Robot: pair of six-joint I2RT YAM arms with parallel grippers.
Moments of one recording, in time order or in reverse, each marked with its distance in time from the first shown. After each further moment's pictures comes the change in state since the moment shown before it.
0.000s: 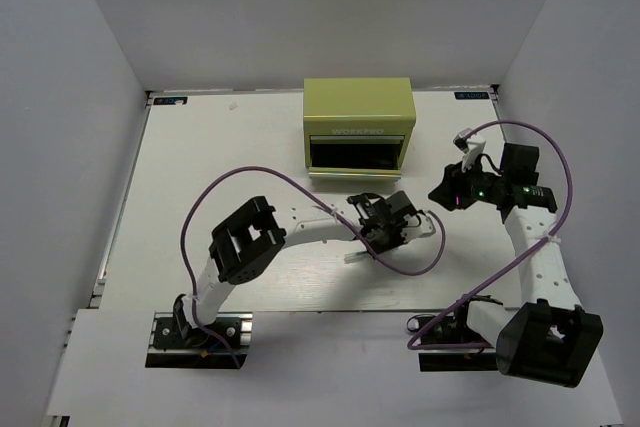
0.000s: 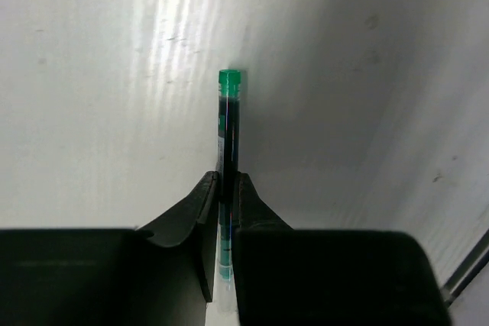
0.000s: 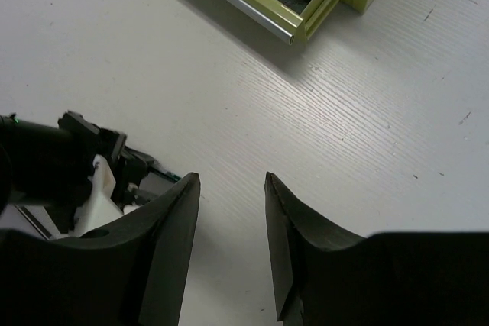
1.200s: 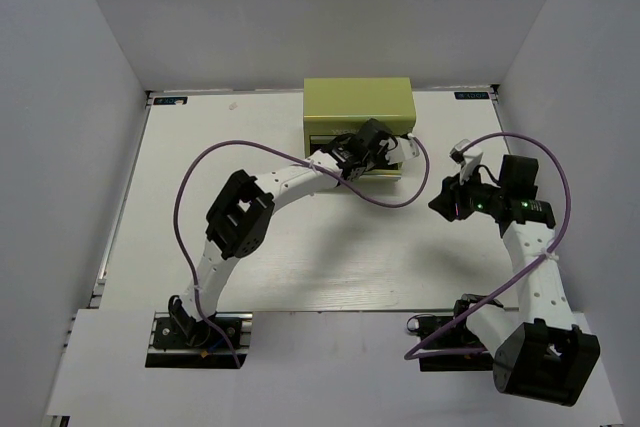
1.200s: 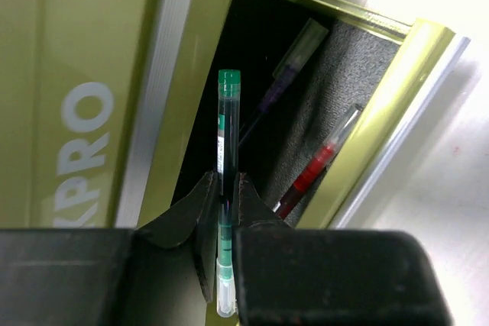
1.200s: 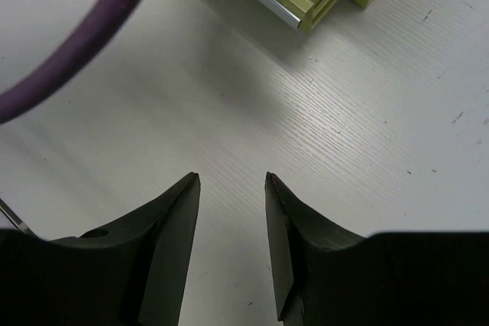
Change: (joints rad) left arm 0.286 0.063 0.234 0.247 -0.271 0.478; right arm -0.001 -0.097 -0.093 0.015 0.006 -0.087
